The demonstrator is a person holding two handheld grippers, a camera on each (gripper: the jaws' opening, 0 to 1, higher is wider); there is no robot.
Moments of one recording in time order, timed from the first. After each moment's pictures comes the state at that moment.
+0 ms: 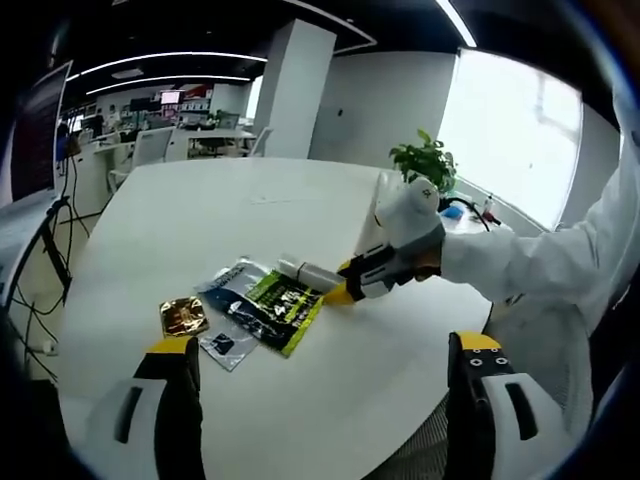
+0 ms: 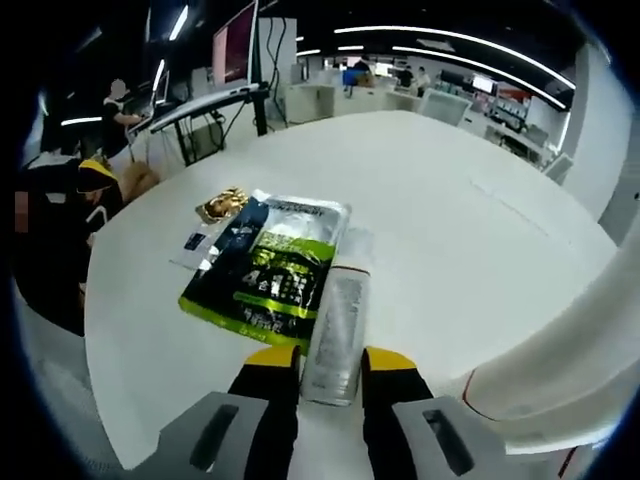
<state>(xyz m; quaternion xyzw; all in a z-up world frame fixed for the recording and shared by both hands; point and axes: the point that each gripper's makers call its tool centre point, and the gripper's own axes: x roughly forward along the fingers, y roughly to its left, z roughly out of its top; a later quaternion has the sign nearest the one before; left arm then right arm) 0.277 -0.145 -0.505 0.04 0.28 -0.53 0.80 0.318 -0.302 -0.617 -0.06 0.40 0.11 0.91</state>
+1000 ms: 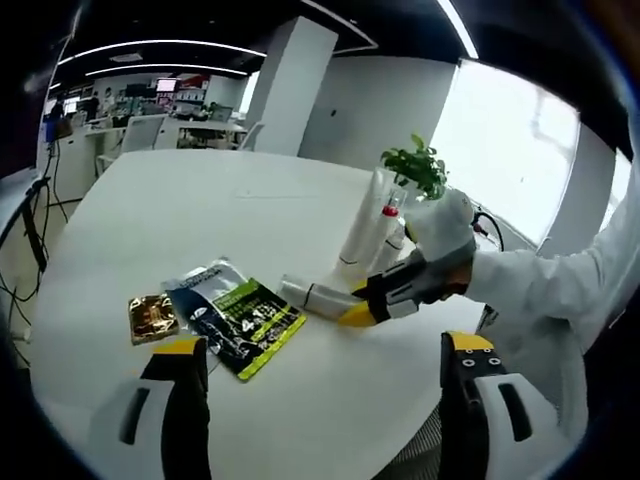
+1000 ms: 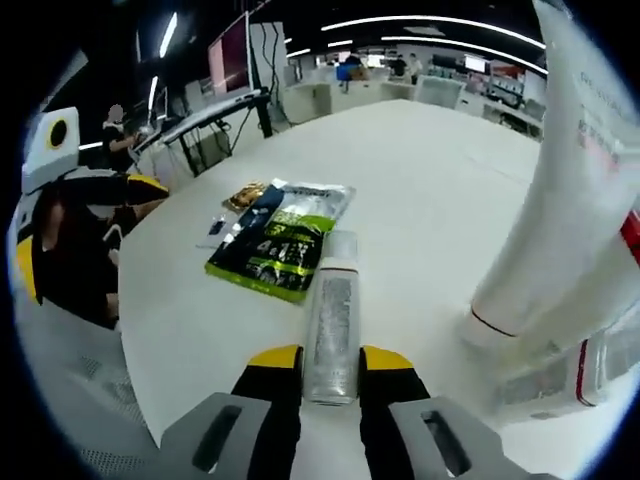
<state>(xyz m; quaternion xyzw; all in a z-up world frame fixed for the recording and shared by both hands) 0.270 -0.174 -0.510 0.00 0.29 -0.55 0.78 0.267 -0.295 -0.613 0.02 0.41 0.13 0.90</state>
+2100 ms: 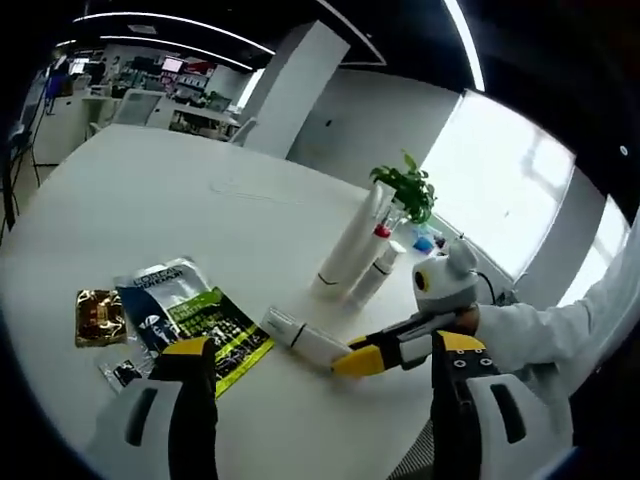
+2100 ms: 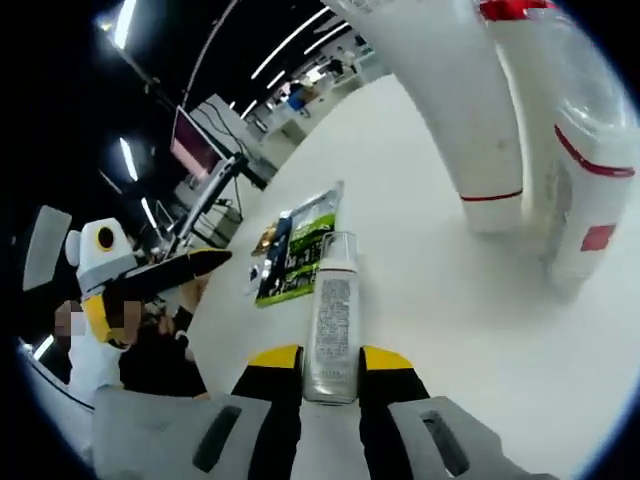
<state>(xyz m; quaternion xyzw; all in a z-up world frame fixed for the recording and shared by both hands) 0.268 -0.220 -0.516 -0.08 0.32 -0.58 0.75 0.236 -0.274 -0.607 0.32 0.38 0.12 0.86</state>
